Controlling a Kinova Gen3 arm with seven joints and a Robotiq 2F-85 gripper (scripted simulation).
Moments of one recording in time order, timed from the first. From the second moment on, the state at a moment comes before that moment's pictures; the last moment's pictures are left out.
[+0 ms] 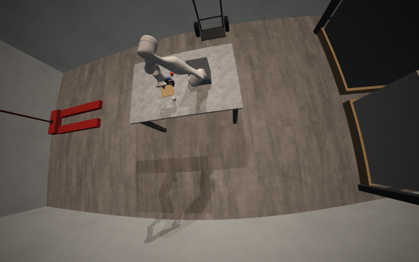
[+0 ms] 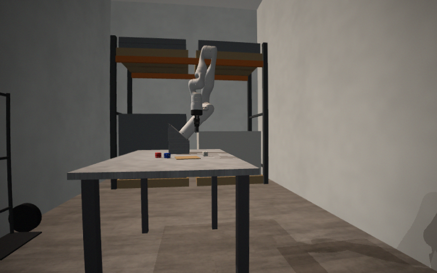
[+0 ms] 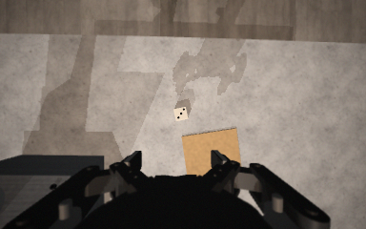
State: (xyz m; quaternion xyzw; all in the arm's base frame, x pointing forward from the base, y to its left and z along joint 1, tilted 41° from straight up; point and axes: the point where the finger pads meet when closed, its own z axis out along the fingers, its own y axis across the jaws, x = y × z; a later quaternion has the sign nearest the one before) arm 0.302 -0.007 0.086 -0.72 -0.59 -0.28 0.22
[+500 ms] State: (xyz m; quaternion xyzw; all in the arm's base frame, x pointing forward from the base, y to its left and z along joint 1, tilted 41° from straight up) arm 0.308 0.005 0.096 -0.70 -0.62 -0.29 0.21
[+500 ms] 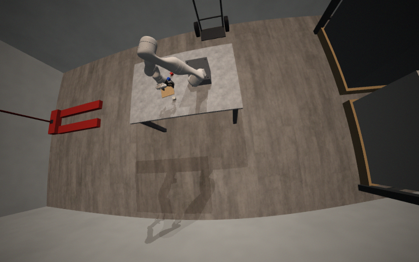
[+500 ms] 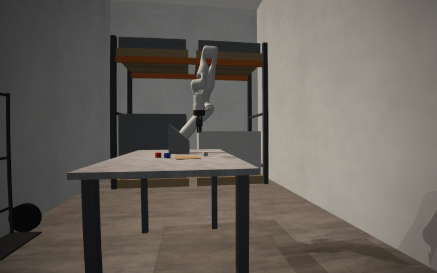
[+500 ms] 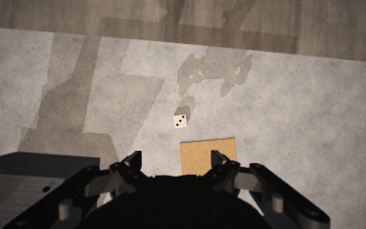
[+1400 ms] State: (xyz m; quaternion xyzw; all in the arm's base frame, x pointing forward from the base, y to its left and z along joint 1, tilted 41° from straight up) arm 0.318 0.034 0.117 -0.66 -0.67 -0.30 0.19
